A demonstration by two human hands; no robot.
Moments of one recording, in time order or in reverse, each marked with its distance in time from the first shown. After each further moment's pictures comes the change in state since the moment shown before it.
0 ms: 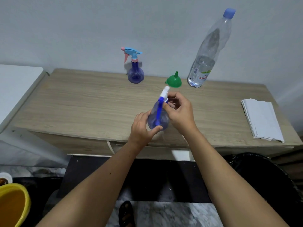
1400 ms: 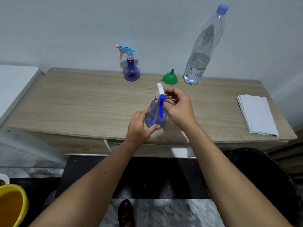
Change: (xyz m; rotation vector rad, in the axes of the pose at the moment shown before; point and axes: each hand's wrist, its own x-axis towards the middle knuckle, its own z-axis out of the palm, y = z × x) left_hand -0.005 0.009 -0.004 0.002 -0.055 0.009; right_hand -0.005 -0.014 -0.013 0.050 -0.032 -0.009
